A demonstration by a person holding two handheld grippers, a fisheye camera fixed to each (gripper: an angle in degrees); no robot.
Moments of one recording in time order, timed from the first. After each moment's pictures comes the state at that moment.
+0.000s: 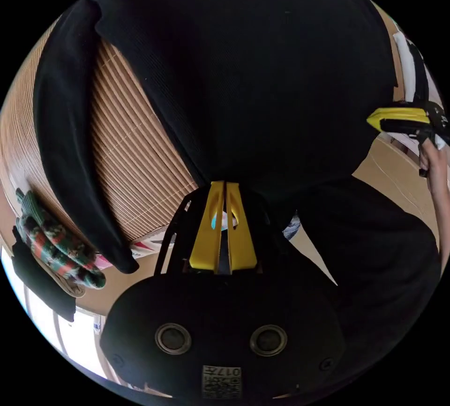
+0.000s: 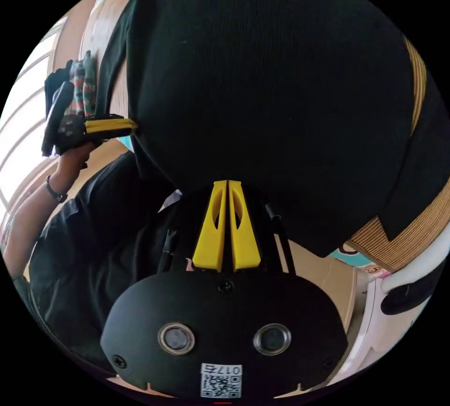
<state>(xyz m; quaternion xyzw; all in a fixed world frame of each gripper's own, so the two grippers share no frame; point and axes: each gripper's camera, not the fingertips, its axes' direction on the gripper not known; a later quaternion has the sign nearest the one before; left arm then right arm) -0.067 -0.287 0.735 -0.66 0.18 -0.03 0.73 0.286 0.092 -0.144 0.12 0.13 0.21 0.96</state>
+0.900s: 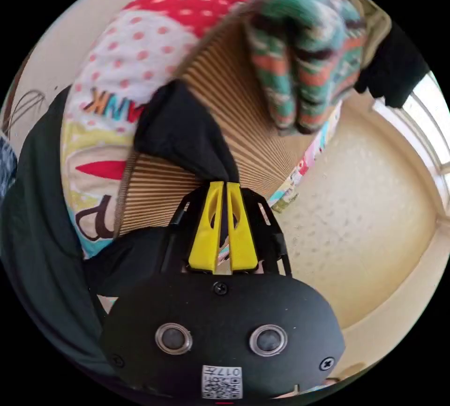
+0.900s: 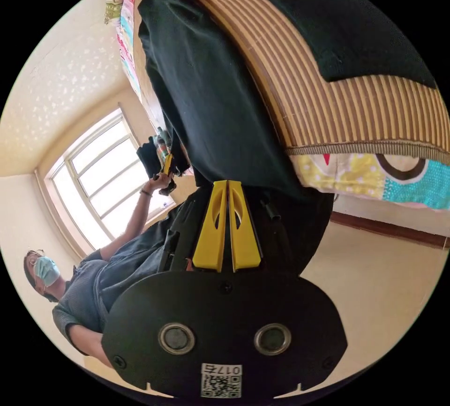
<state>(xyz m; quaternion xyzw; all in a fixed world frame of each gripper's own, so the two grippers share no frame) -0.349 -0.207 0.610 0.02 0.15 -0.91 0.38 0.300 0.464 -0.287 0.39 -0.23 0.22 0.87</state>
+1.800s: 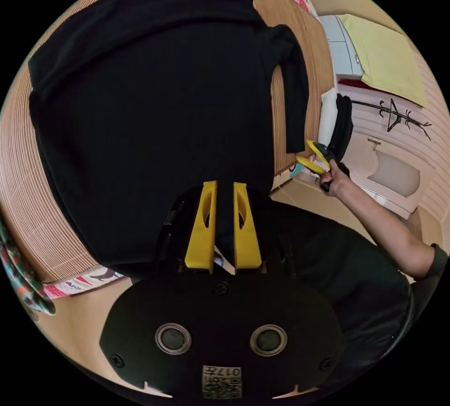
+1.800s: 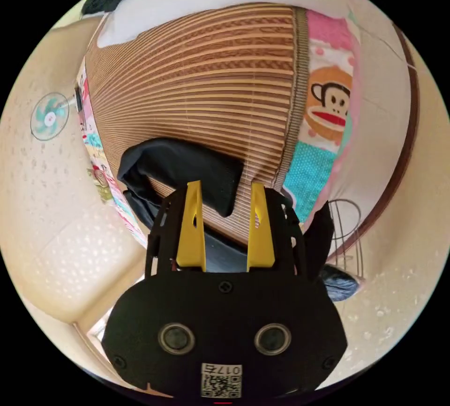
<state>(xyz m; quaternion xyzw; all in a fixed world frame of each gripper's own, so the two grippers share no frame) -0.110 -0.505 0.769 -0.51 0.36 -0.20 0.76 0.196 0.629 -0.234 0.61 -0.24 0.51 0.55</state>
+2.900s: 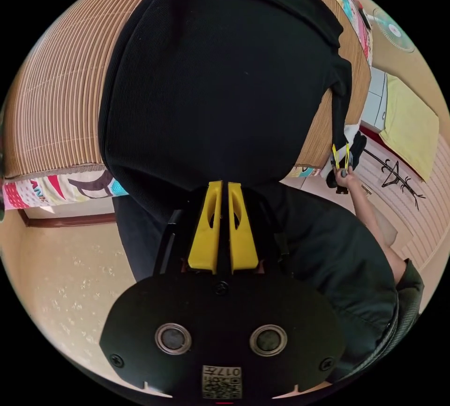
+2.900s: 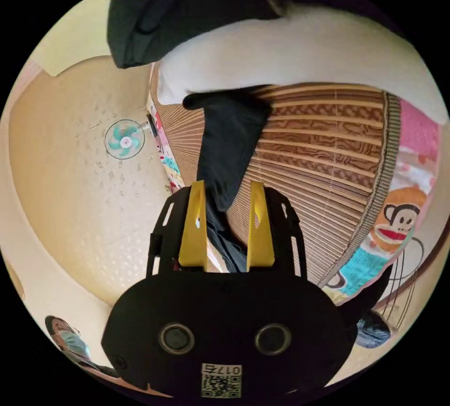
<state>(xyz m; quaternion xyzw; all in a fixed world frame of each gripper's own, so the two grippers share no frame) -0.135 -0.446 0.673 -0.55 0.37 -0.29 0.69 0.213 0.684 -0.155 0.89 -0.21 0.22 0.35</state>
